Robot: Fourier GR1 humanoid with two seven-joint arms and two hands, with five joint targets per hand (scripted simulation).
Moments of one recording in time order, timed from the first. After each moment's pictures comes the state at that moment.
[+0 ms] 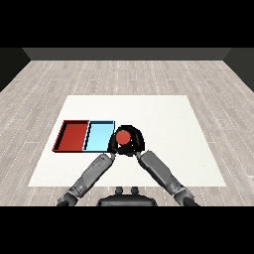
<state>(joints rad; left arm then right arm) -0.43 0.04 -0.55 -1.30 0.13 0.56 -0.14 -0.49 -0.02 0.55 -1.33 -0.35 -0.46 -0.39</state>
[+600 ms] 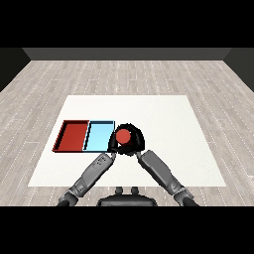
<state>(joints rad) -0.44 0.04 -0.55 -1.30 0.17 0.58 -0.19 -0.49 -0.02 0.53 -1.36 -0.36 -0.43 -0.37</state>
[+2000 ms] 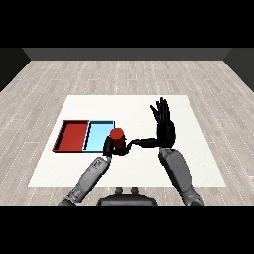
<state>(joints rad) -0.32 0.04 -0.49 -1.33 0.13 0.52 -0.21 -0.40 -0.13 0.28 -1.77 -0.22 -0.38 -0.18</state>
